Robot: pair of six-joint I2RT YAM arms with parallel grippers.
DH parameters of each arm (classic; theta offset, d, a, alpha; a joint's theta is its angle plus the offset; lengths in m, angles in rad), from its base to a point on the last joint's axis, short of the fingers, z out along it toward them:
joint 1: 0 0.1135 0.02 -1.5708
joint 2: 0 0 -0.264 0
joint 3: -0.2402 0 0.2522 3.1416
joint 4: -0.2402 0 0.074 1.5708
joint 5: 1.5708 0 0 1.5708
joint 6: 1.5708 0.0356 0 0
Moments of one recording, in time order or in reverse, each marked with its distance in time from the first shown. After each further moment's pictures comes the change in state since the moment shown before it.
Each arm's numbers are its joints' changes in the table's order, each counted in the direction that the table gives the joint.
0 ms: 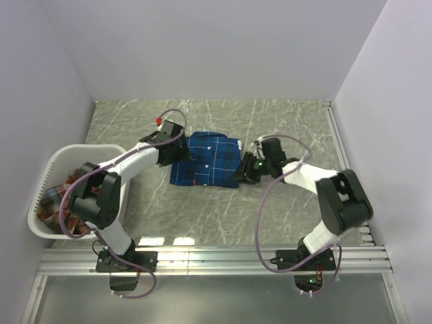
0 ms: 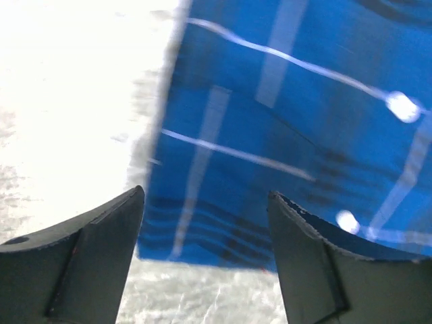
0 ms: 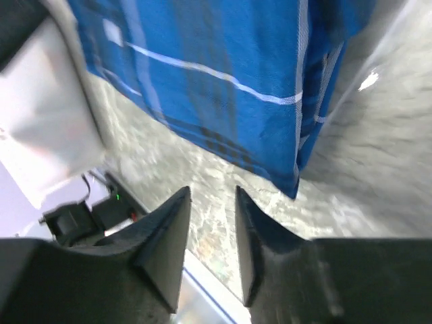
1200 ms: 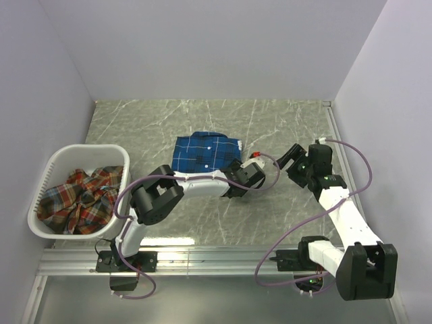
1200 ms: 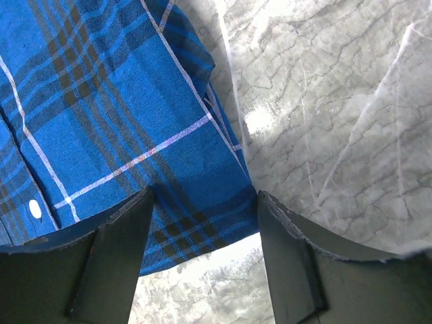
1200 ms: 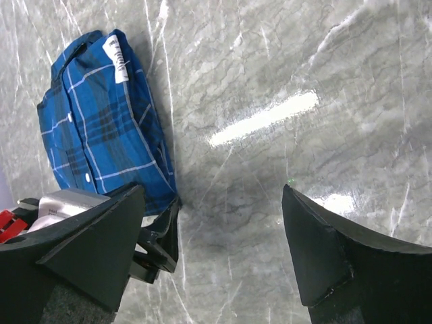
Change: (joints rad) left arm -0.683 0.402 -0.322 0.070 -0.424 0.454; right arm -0.357 -0.599 0.135 -0.304 0.420 -0.055
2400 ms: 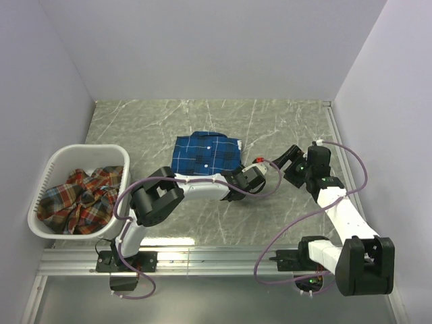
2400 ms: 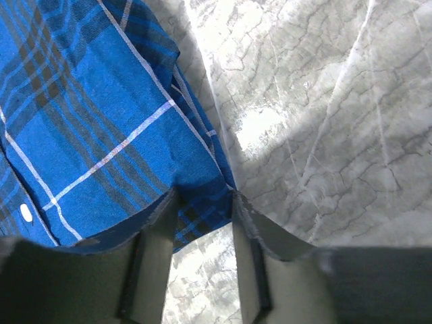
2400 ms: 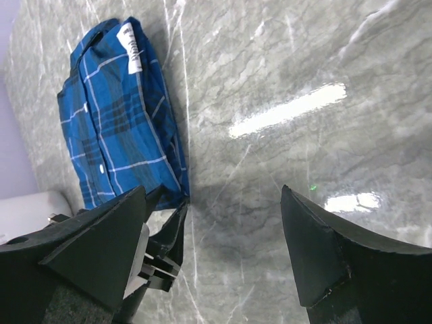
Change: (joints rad) left arm -0.023 -0.009 0.038 0.032 0.017 0.088; right arm -0.012 0.032 0.054 0.108 -0.089 0.034
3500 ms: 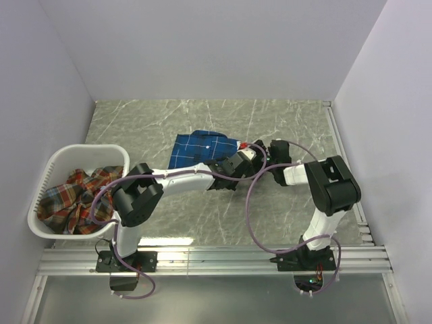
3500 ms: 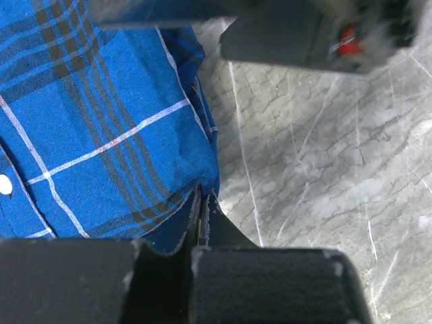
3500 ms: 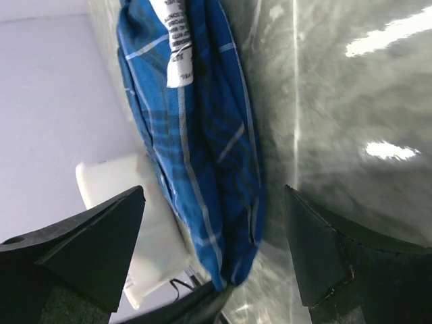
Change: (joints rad) left arm 0.101 -0.158 0.063 -0.043 0.229 -0.184; right arm 0.224 0.703 -0.076 0.743 -0.230 0.431
